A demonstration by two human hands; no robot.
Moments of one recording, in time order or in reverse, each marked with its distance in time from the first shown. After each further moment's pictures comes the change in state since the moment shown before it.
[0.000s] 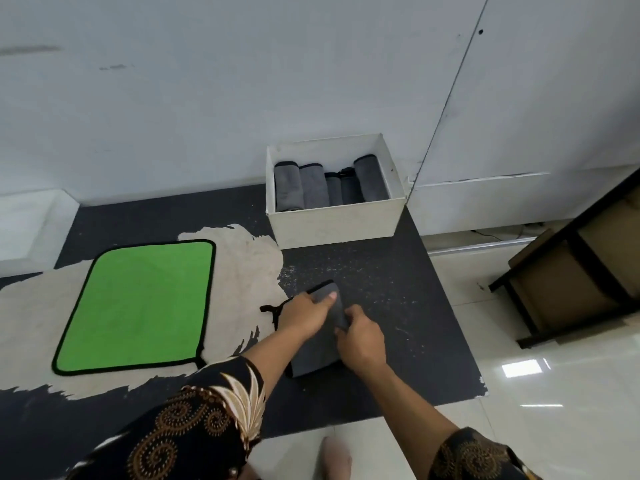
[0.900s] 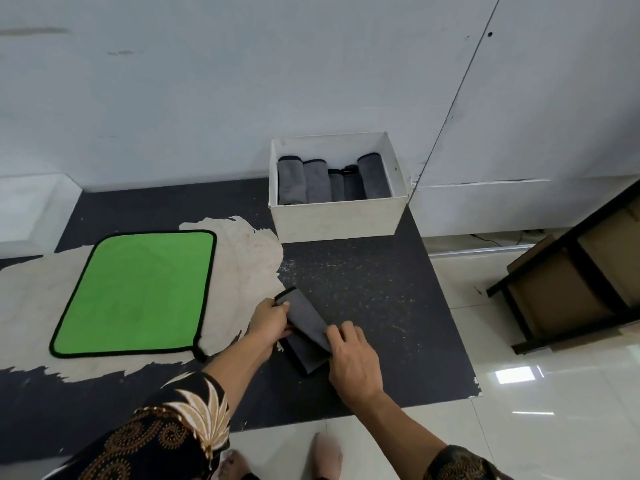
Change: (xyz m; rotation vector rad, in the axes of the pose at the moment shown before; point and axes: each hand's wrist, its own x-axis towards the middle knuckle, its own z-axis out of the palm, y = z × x) left_hand 0.000 -0.048 -0.013 -0.644 0.074 -0.147; right_hand -0.031 0.031 0.024 -0.467 0.141 -0.489
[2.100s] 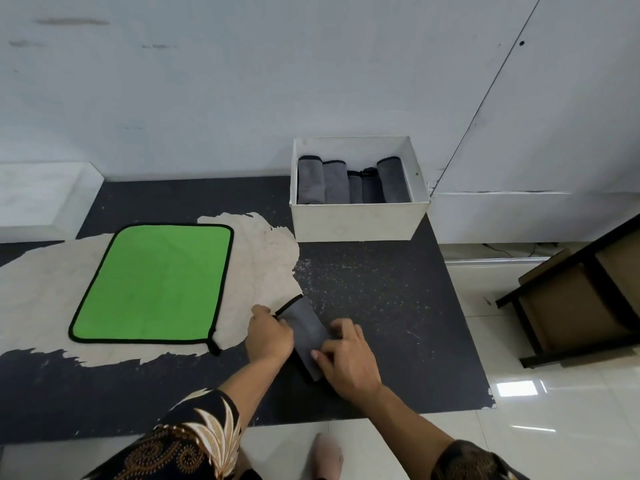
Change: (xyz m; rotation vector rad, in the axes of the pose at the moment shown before) left_hand -0.020 -0.024 -0.020 0.476 0.341 0.134; right_hand 0.014 -0.013 0.002 0.171 -0.207 -0.075
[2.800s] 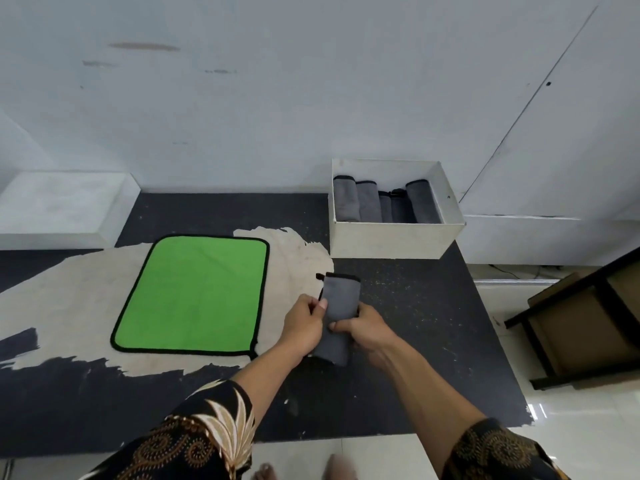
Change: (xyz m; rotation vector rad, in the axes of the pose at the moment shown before) left_hand 0.029 0.009 -0.053 -0.292 -0.265 0.240; right_hand 0.069 -0.083 -0.040 1.074 -0.079 0.522
